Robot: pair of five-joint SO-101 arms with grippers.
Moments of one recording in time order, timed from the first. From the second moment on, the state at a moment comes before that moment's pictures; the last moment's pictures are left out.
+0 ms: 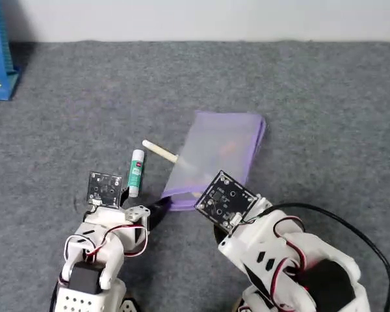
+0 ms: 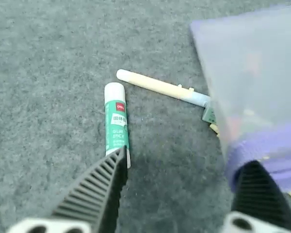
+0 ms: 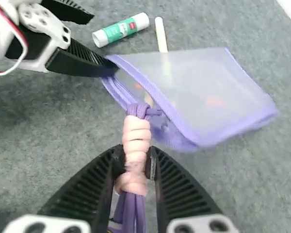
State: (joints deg) left arm 6.9 -101.8 96.4 55.5 8.2; right arm -36.0 -70.9 32.9 93.7 20.9
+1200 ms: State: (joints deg) left arm 4.3 -101.9 97.1 48.9 10.7; right arm -39.2 -72.5 27.7 98.8 19.0
